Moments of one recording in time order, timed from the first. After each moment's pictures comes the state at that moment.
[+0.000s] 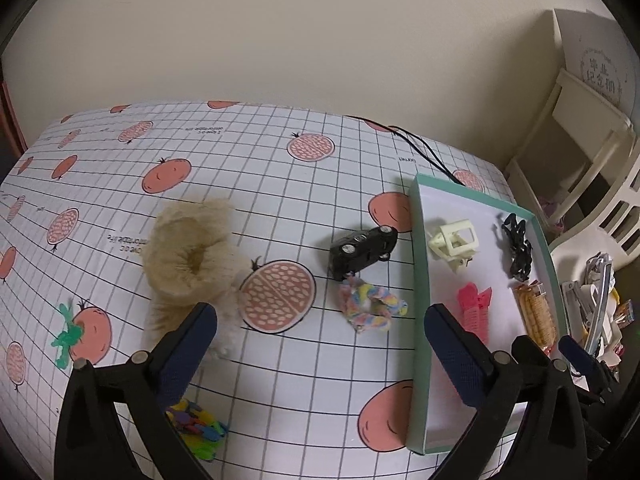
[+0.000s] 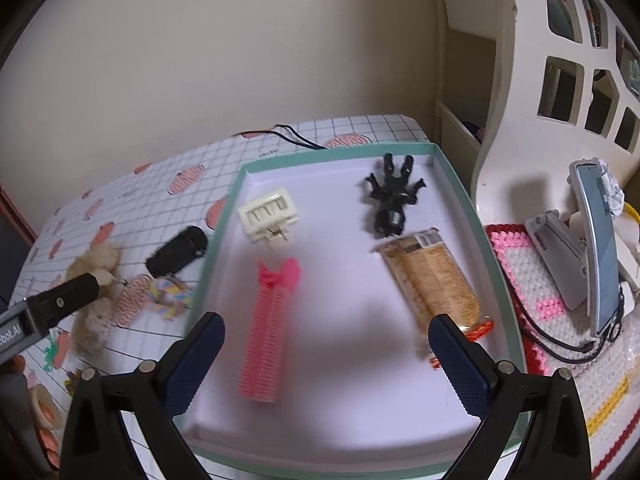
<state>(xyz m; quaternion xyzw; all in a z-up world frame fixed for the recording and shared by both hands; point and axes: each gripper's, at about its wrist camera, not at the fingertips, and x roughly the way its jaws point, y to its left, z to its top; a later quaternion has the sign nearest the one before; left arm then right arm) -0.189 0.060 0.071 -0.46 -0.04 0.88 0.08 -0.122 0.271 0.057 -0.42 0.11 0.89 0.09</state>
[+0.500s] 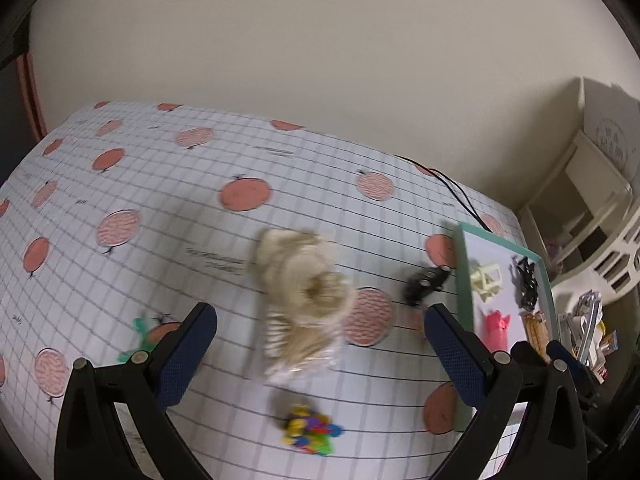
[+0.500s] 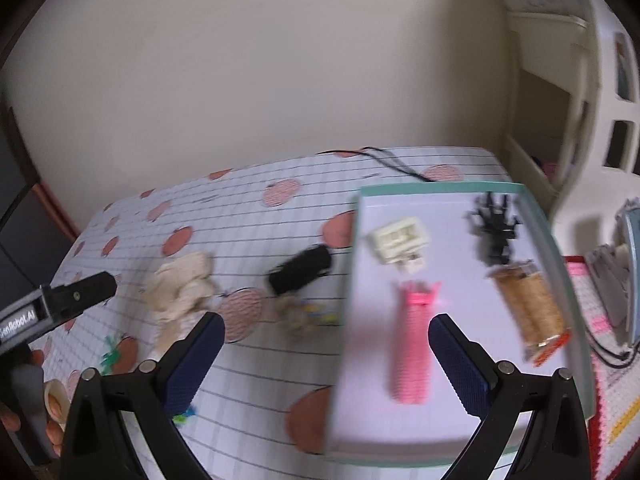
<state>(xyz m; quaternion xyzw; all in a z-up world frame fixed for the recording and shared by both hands) -0.186 -0.046 0.104 -0.45 -0.09 0.89 0.05 -0.133 0.174 0.091 -0.40 0.11 0.91 0.01</state>
